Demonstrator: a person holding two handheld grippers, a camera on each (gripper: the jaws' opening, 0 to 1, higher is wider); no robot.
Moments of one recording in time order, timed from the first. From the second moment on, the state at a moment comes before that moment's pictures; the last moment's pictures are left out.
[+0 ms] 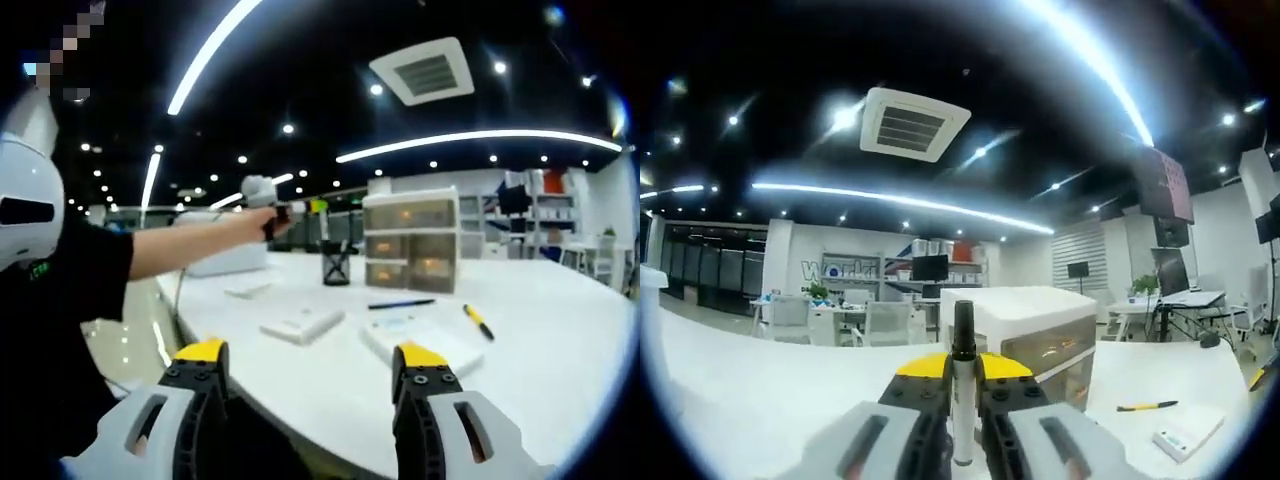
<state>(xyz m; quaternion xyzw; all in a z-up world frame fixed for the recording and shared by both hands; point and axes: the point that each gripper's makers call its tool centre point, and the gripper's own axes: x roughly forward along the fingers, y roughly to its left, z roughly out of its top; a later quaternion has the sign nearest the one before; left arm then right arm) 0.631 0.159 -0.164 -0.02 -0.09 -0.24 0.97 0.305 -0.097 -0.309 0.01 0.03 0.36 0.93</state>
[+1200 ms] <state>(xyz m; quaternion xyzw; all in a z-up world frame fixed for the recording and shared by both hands) 0.685 0.174 -0.199 0.00 -0.06 -0.22 0.97 0.302 -0.093 -0.321 -0.01 0.04 0.37 0.93</state>
